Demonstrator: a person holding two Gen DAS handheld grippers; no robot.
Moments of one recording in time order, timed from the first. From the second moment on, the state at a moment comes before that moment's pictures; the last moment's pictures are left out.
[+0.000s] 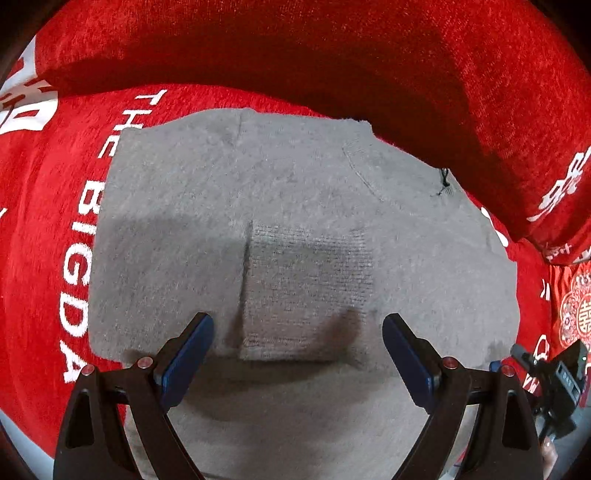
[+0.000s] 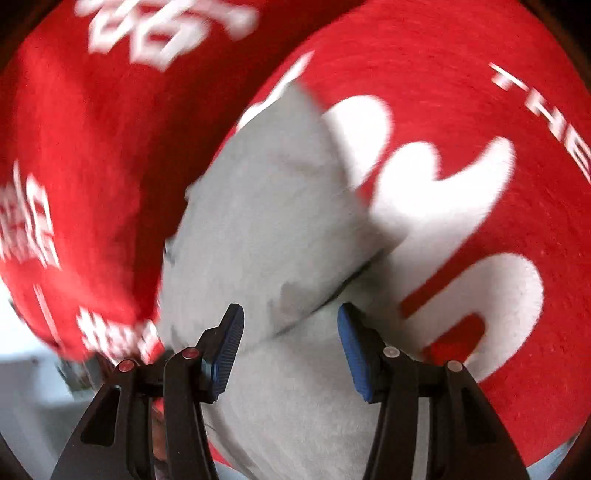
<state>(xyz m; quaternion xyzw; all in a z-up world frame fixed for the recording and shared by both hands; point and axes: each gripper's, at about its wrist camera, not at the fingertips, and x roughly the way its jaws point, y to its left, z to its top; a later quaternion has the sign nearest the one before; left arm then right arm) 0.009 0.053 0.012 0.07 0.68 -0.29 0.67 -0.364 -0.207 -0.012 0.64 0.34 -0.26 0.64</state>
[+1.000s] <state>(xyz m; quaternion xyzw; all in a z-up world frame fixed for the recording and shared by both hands) 0.016 0.087 0.053 0.11 0.64 -0.29 0.70 -0.382 -0.276 0.011 0.59 0.34 -0.25 0.69</state>
